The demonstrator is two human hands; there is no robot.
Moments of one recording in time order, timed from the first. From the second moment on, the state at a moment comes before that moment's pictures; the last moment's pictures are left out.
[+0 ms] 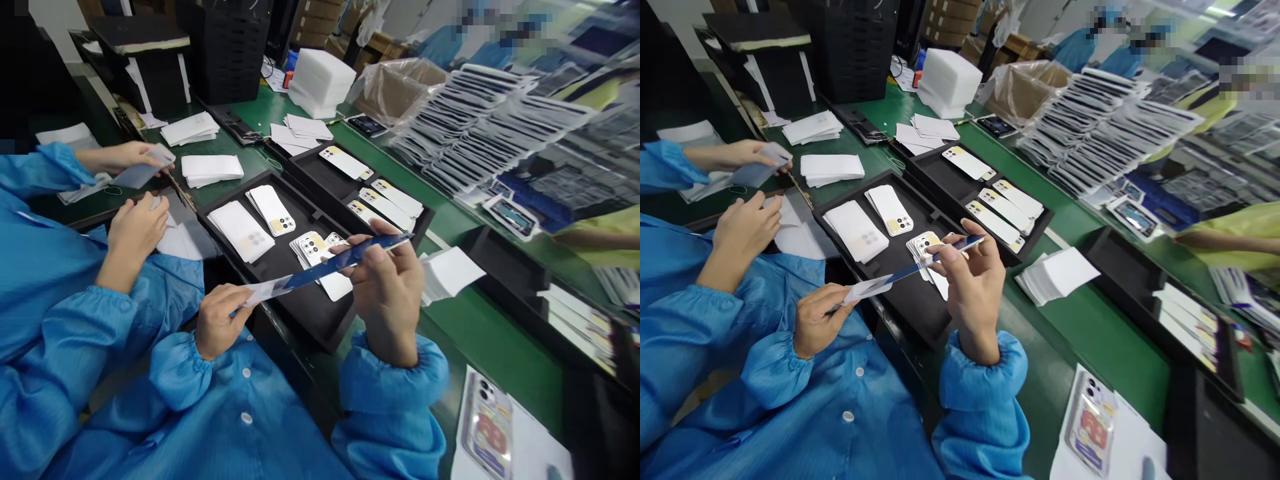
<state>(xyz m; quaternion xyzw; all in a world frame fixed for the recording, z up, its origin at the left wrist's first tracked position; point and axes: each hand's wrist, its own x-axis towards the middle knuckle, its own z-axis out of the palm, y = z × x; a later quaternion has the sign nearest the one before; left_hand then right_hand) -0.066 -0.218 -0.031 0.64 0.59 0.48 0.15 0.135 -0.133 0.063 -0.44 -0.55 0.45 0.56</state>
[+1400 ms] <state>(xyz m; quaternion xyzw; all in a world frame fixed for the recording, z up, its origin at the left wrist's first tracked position) -0.072 -0.209 -0.051 0.70 0.59 0.38 0.13 0.104 -0.148 0.005 -0.47 -0.55 0.61 0.32</state>
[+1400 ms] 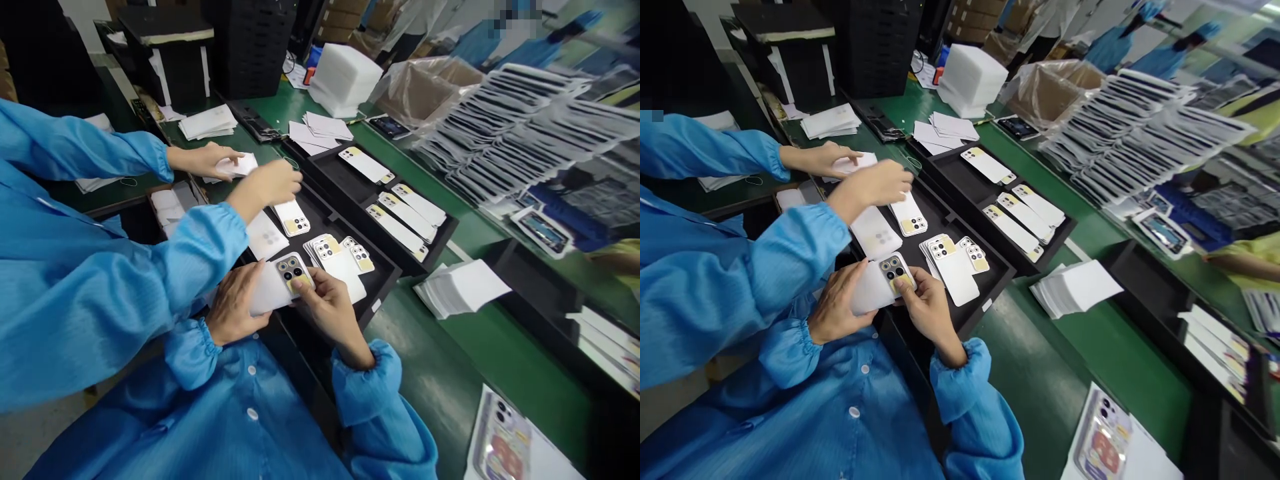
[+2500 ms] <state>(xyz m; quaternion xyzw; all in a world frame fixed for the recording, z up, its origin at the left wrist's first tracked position) -0.061 -0.203 -0.053 0.74 0.49 0.40 0.21 0.113 -0.157 -0.004 -0.42 -0.62 0.63 0.23</state>
